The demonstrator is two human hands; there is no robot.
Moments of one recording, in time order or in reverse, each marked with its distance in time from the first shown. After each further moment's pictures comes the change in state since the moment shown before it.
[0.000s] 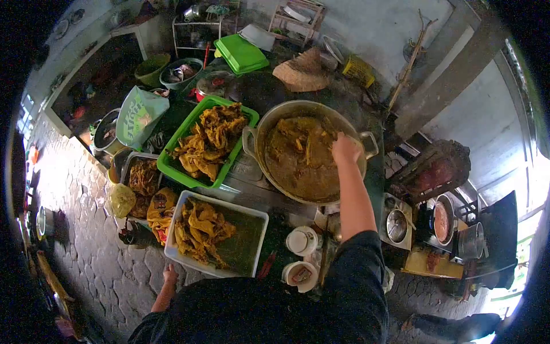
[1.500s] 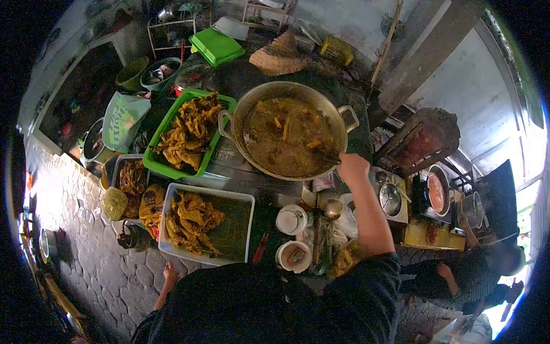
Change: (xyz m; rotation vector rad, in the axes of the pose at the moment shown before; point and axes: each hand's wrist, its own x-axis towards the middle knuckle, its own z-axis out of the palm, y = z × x) left_hand -0.035 0.010 -0.006 -0.040 -0.052 0.040; right_hand -0.124 0.096 -0.011 -0.164 -0.173 -0.093
